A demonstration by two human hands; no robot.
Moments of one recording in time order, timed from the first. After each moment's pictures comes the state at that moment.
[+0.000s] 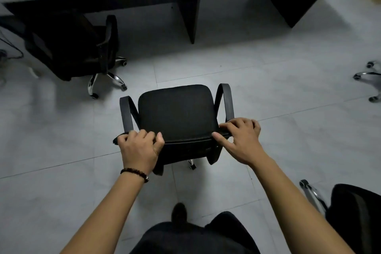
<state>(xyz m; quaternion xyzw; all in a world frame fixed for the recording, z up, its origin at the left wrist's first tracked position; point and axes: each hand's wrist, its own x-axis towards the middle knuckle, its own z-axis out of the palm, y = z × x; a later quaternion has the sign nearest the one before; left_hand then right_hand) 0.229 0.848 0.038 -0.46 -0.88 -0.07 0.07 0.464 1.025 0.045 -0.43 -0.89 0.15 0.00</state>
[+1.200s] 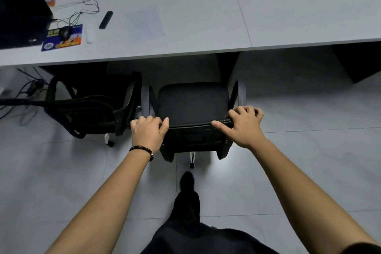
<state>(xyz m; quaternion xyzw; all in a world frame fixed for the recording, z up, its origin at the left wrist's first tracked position) -0.132 1.290 0.042 -0.38 -0.92 -0.04 -0.01 0.073 1.503 0.044 -0.35 -0.93 0.12 -0.01</state>
